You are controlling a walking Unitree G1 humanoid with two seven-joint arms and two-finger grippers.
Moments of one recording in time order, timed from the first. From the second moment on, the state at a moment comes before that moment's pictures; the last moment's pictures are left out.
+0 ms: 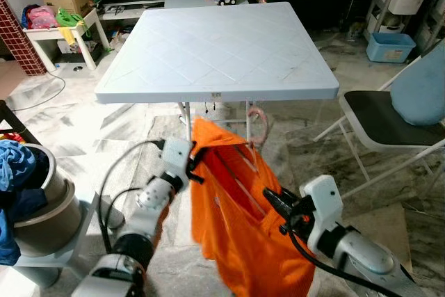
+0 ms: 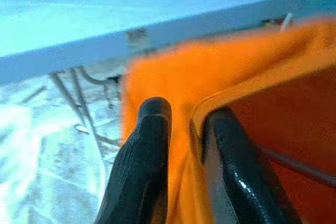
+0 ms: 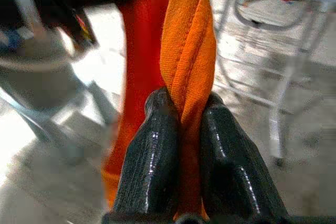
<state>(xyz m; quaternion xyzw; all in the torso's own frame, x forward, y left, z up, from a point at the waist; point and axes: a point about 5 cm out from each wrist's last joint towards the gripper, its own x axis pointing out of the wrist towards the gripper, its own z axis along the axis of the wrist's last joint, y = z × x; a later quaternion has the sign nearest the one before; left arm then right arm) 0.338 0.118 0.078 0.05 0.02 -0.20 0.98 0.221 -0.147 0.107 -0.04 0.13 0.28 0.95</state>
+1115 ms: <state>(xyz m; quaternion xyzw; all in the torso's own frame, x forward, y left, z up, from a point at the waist) 0.341 0.113 0.068 0.13 0.06 -0.21 0.97 0.211 -0.234 0.140 -0.25 0.14 0.38 0.88</state>
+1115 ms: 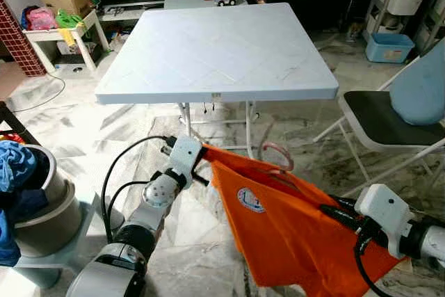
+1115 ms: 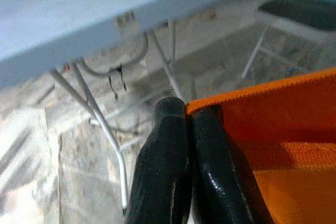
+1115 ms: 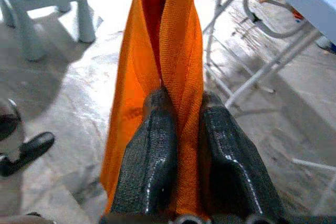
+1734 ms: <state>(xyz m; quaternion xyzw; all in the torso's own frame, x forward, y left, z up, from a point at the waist) 0.335 0.106 0.055 0.12 0.10 -0.21 0.97 0.214 -0.224 0.162 -0.15 0.12 0.39 0.90</state>
